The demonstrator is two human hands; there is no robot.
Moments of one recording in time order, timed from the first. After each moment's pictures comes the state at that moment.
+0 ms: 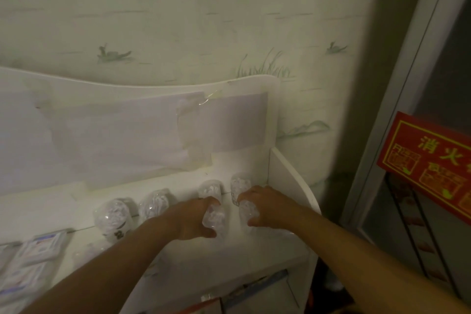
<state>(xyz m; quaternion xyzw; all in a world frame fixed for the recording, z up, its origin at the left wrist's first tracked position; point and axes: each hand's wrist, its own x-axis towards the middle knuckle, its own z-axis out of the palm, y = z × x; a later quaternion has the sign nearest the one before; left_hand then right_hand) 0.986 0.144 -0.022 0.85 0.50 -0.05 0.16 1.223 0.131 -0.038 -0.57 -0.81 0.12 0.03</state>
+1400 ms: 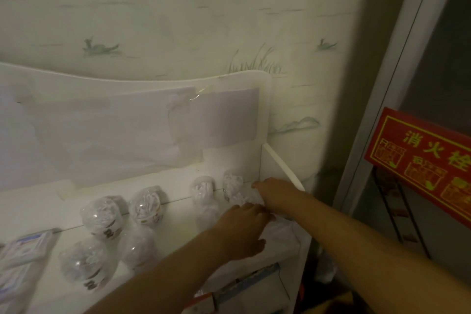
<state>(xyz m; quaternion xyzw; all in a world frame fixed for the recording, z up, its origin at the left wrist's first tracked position) 1.095 0.089 -0.029 0.94 0.33 0.00 0.02 1.240 0.139 -0.024 -0.66 -0.74 0.10 -0.09</state>
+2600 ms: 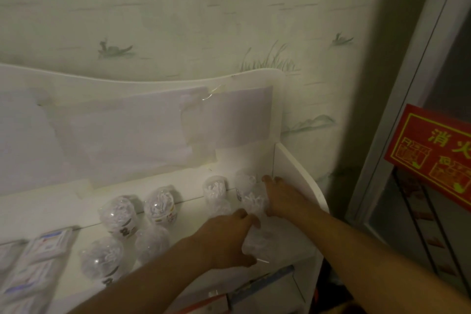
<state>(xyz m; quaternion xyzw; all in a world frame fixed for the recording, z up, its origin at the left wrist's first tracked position) 1.038 0.083 -0.019 0.92 0.39 -0.02 0.09 1.229 0.150 -0.058 -0.71 -0.69 0.13 0.03</state>
